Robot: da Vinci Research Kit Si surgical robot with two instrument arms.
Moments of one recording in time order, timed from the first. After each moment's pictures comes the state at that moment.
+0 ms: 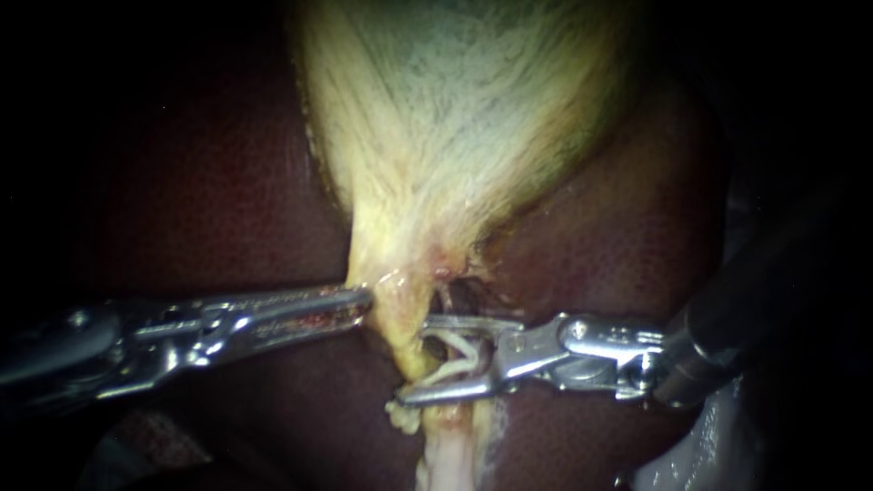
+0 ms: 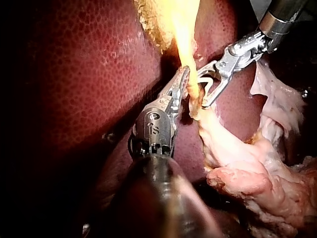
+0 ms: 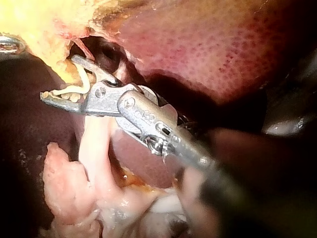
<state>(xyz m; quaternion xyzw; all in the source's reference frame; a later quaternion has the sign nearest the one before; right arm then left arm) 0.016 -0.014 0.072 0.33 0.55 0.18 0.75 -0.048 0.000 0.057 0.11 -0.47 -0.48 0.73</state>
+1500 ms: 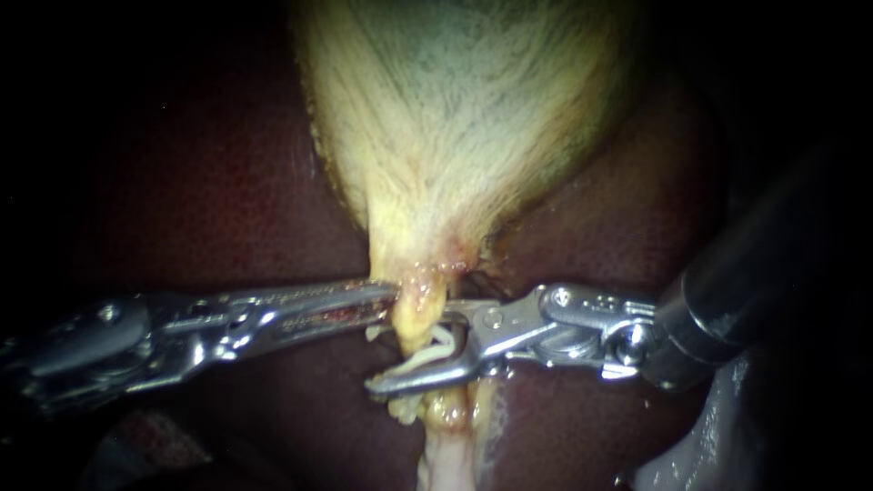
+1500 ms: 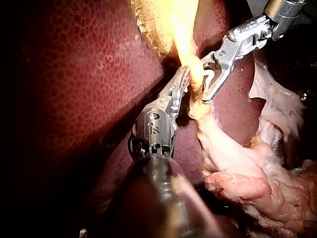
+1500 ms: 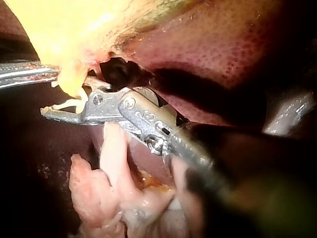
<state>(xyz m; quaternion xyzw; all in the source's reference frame) 0.016 -0.007 0.067 0.37 0.54 0.19 0.73 -0.050 0.000 0.057 0.11 -0.47 -0.48 0.73</state>
